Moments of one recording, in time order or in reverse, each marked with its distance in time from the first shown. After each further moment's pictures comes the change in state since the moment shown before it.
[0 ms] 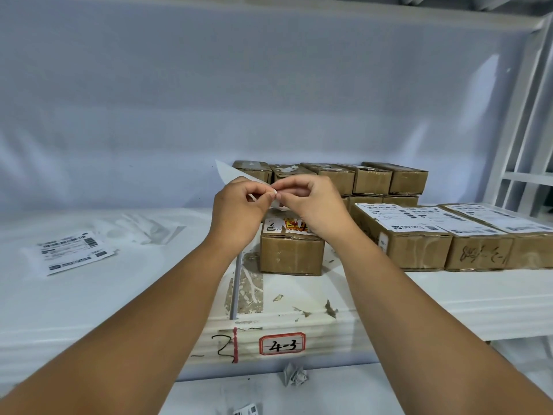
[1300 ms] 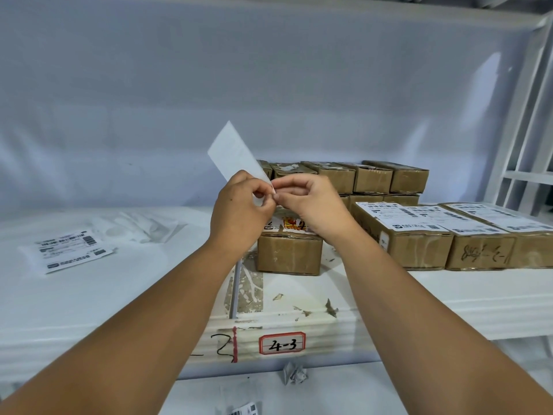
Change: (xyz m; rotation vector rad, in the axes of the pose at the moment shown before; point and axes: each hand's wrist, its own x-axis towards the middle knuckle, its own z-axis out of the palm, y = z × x) left_hand -0.005 0.002 0.001 0.254 0.025 0.125; right_hand 0.000 -0.002 0.002 0.161 -0.077 0.043
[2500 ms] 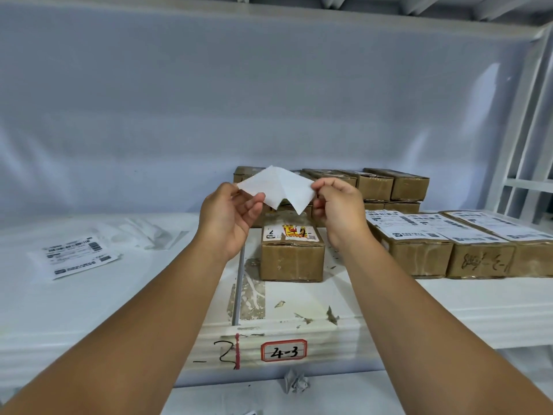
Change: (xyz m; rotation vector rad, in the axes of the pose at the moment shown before) left_hand 0.007 0.011 -0.020 -1.325 0.120 -0.775; right_hand 0.002 0.000 -0.014 0.274 0.465 0.257
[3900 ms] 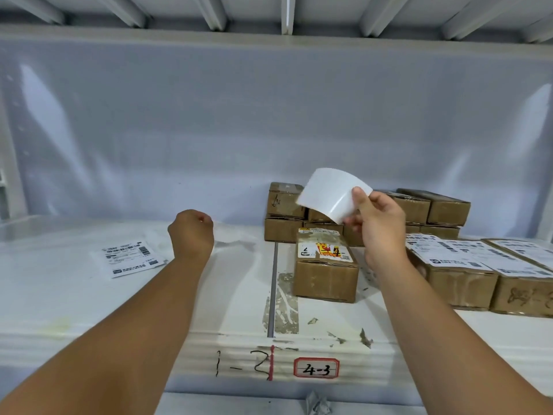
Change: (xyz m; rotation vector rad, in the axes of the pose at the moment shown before) left_hand 0.061 0.037 -0.104 1.203 0.554 0.477; right_hand -0.005 -0.006 0.001 0.060 0.027 -0.160
